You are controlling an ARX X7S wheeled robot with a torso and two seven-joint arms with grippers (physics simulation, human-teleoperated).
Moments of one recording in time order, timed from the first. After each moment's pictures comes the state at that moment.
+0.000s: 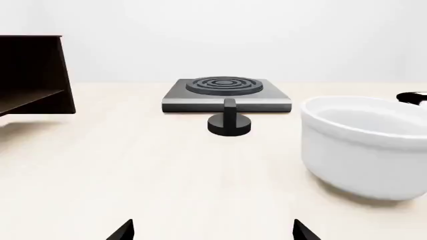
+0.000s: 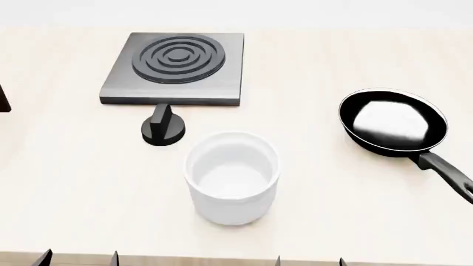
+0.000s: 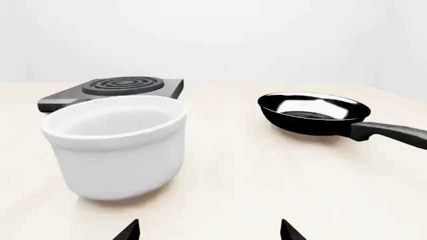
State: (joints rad) left arm 0.00 0.00 0.00 0.00 0.00 0.00 0.00; right arm 0.00 0.00 0.00 0.00 0.00 0.00 0.00
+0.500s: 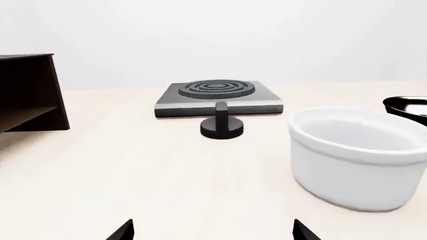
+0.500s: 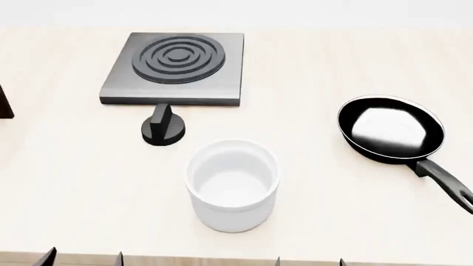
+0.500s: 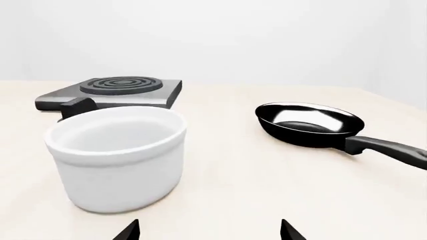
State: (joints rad) left arm 0.00 -0.06 0.08 0.02 -0.03 0.00 -0.05; right arm -0.01 0.05 -0.06 0.00 0.03 -0.02 0.07
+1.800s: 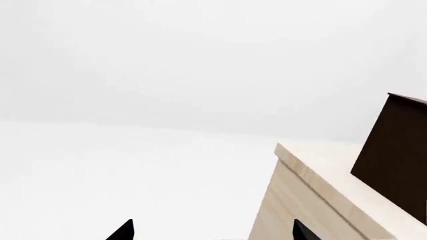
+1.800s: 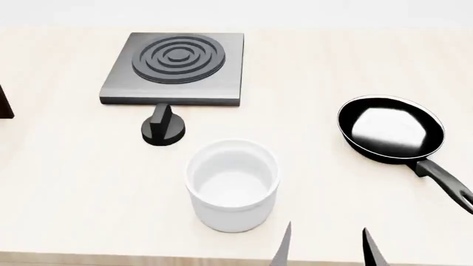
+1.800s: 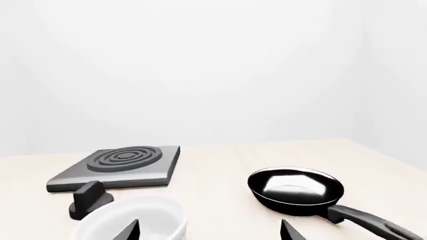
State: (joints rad) left arm 0.34 -0.02 -0.52 0.13 -0.37 0.31 -0.65; right arm -0.08 0.14 -0.12 -0.48 0.14 0.18 0.22
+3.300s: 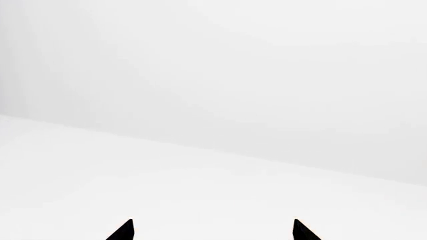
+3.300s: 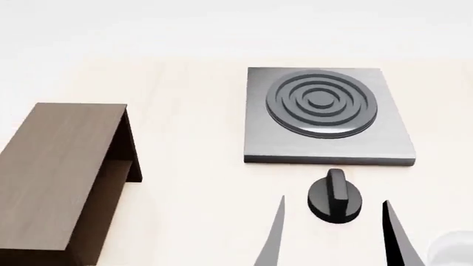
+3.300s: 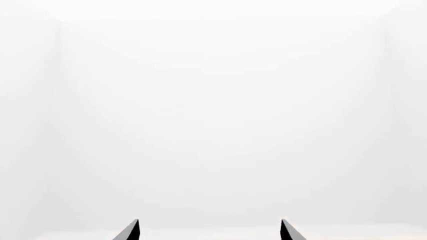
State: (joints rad) left arm 0.44 -0.10 -0.46 0.09 -0.44 0.45 -0.96; right arm -0.12 0.21 -0.22 -0.91 0.07 0.29 0.34
